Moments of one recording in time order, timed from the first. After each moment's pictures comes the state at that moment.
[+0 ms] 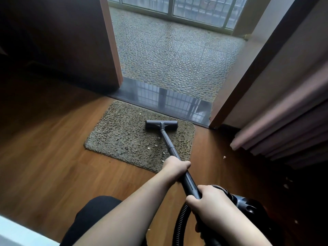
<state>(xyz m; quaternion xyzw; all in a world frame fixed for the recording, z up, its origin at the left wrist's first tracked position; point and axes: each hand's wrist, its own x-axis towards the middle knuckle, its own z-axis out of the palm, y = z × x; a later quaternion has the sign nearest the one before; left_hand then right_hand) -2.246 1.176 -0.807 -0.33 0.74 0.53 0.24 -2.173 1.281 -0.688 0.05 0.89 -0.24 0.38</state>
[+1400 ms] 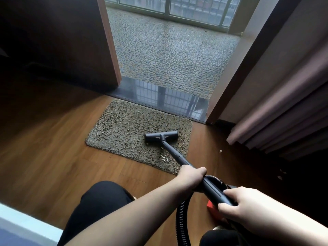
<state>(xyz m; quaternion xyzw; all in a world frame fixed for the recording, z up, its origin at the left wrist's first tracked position) -2.192 1.238 -0.773 -0.30 0.66 0.63 0.27 -2.157 1.358 -0.636 -0.09 0.92 -0.09 0.38</state>
